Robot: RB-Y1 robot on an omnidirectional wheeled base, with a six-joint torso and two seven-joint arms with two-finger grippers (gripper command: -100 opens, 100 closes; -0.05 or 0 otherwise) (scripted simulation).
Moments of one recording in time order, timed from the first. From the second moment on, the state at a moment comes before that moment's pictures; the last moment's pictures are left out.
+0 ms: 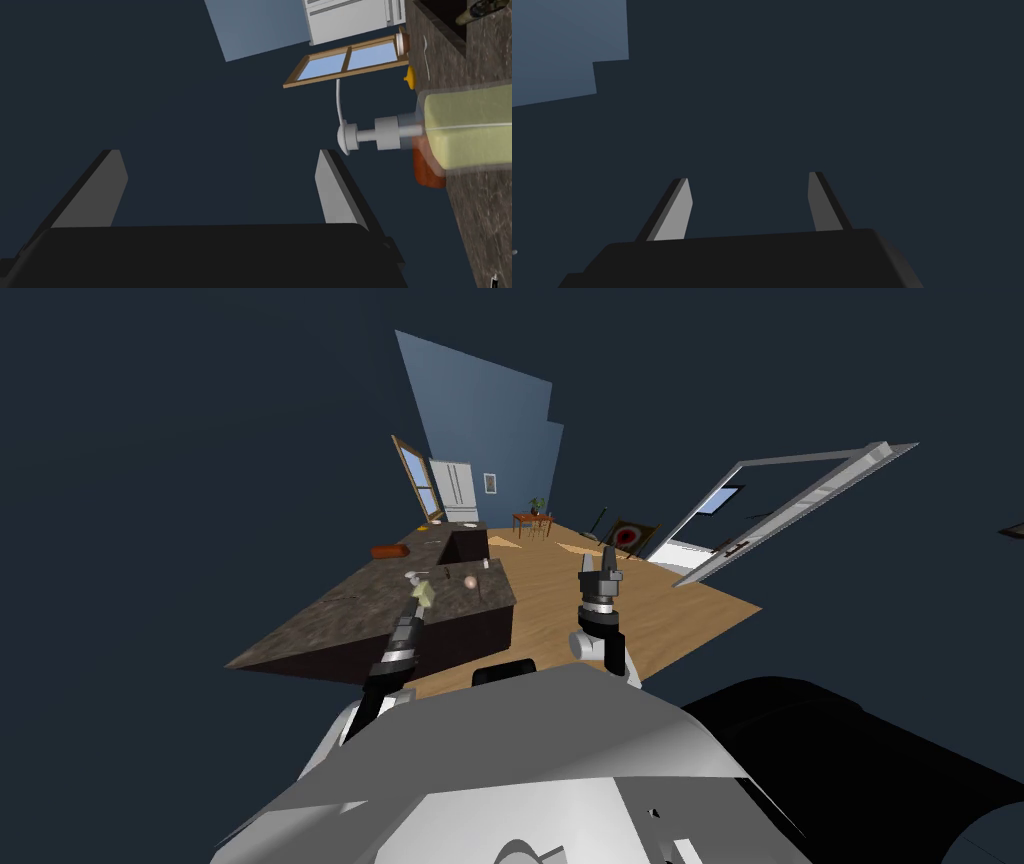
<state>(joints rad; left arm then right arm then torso) 0.57 0.24 0.00 -2.07 -0.09 -0.41 -0.04 0.48 -0.01 -0.06 -2.36 -0.06 -0.53 0.05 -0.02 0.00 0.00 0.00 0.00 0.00</state>
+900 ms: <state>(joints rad) 0.76 0.46 0.09 -1.84 -0.25 -0.52 -0.03 0.48 -0.01 -0.06 -2.36 -0.06 -0.53 0.05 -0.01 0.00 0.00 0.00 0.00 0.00</state>
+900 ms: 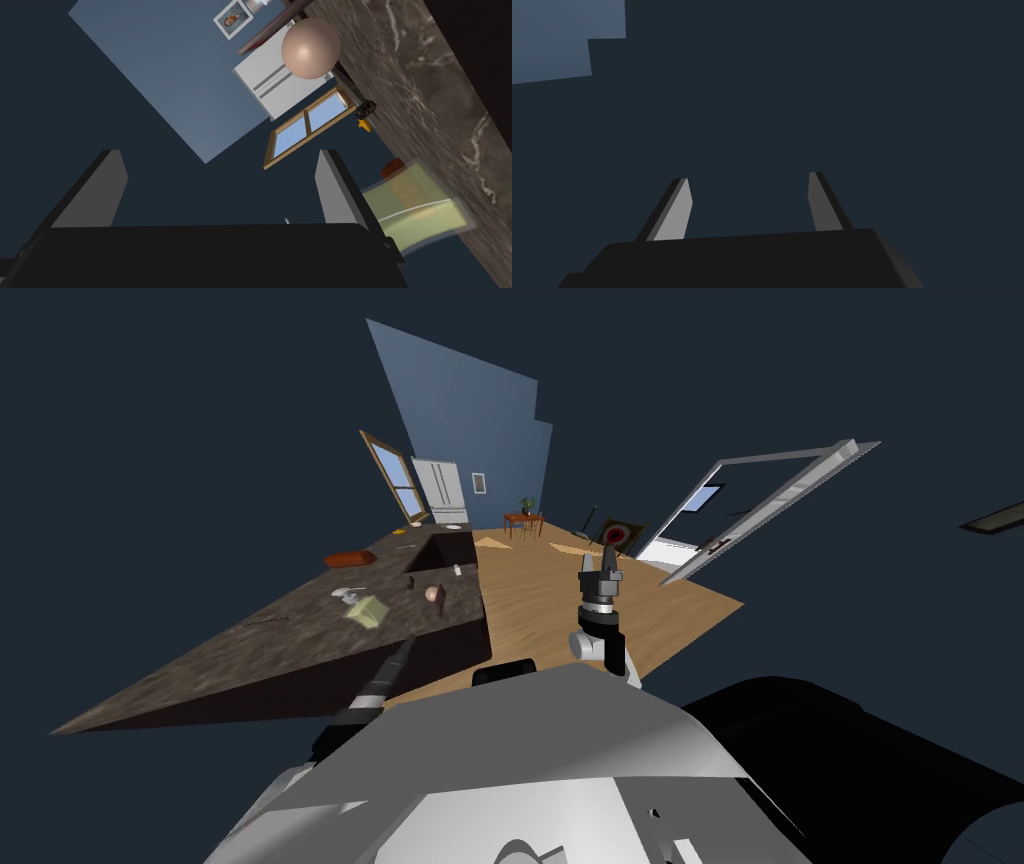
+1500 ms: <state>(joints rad) 0.87 0.61 0.15 -1.71 -0.35 -0.60 -0.01 0.48 -0.01 -0.06 -2.36 -0.06 -0.53 0.05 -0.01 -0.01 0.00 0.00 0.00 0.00</state>
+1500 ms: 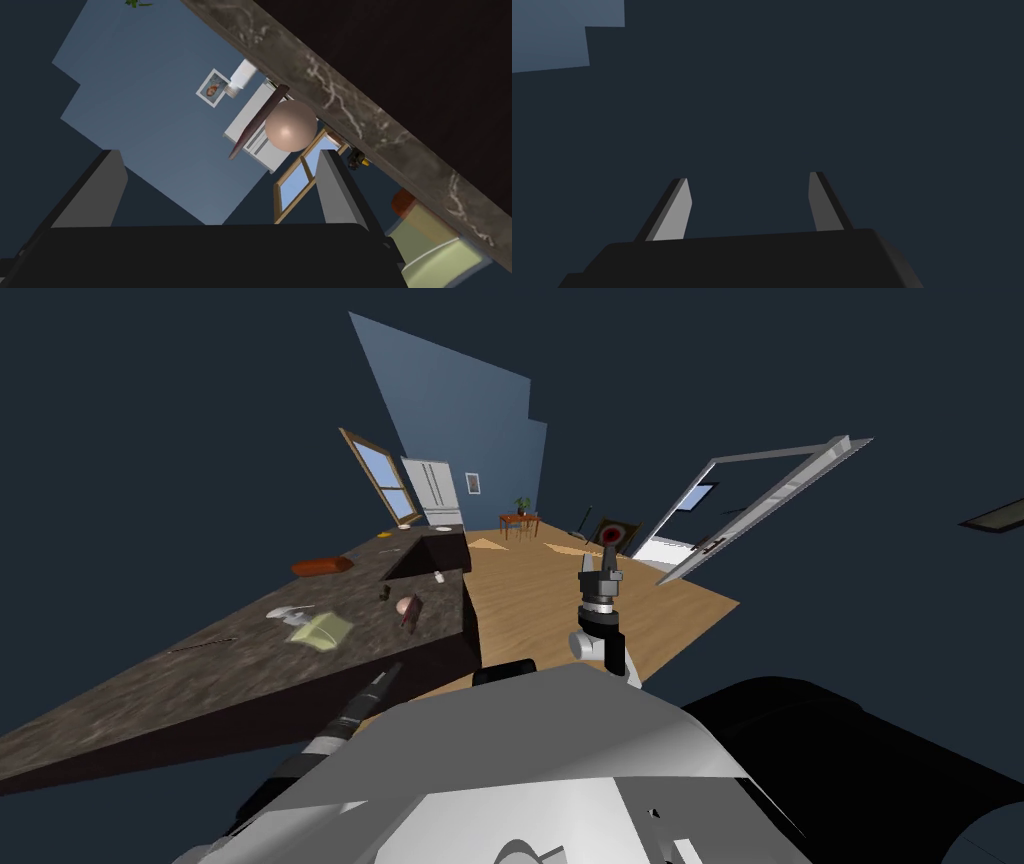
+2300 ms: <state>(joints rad) 1.00 0.79 0.22 -1.50 -0.47 -0.72 0.01 0.48 -0.01 -0.06 -2.36 -0.06 -0.53 0.05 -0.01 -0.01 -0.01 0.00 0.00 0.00</state>
